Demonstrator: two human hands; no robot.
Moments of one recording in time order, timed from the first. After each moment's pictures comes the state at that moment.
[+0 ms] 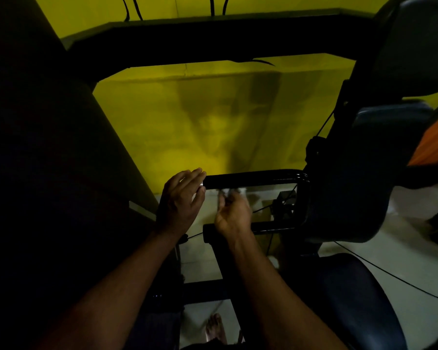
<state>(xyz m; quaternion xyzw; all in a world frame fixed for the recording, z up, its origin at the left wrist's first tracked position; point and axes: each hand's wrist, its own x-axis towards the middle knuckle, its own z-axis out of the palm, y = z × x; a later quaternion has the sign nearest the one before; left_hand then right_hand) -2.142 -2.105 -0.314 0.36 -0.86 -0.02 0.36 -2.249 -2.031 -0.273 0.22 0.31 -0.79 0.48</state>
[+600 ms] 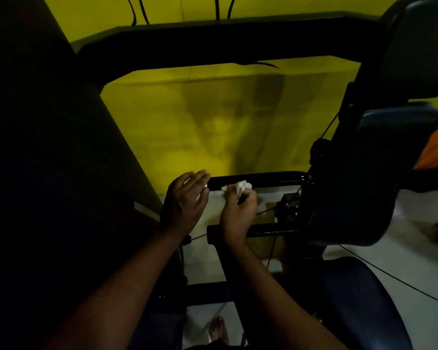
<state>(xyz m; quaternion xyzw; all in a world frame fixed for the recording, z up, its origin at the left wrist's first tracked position) -2.143 -2.102 -0.314 0.36 -0.86 -0.03 0.35 -2.237 -2.021 -0.277 -0.08 0.62 -0.75 0.24</state>
